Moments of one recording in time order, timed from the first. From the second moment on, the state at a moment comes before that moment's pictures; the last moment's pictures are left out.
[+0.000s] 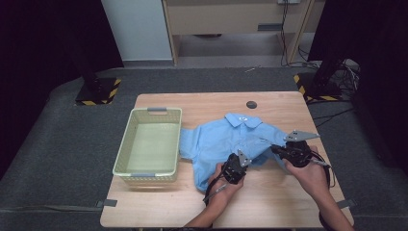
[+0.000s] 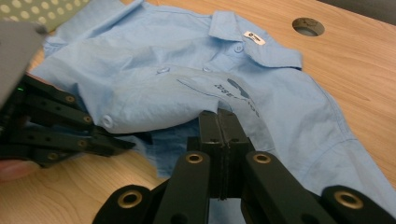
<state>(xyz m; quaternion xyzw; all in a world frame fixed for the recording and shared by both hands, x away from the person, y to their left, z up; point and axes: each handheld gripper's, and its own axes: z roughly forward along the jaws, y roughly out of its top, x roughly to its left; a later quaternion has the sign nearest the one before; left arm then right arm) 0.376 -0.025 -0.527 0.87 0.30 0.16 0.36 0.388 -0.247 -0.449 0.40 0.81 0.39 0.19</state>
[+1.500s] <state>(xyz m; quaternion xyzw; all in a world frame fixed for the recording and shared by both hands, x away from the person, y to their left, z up) 0.305 0.041 -0.515 0.89 0.26 0.10 0.36 0.369 -0.251 -0.485 0.42 0.82 0.35 0.19</state>
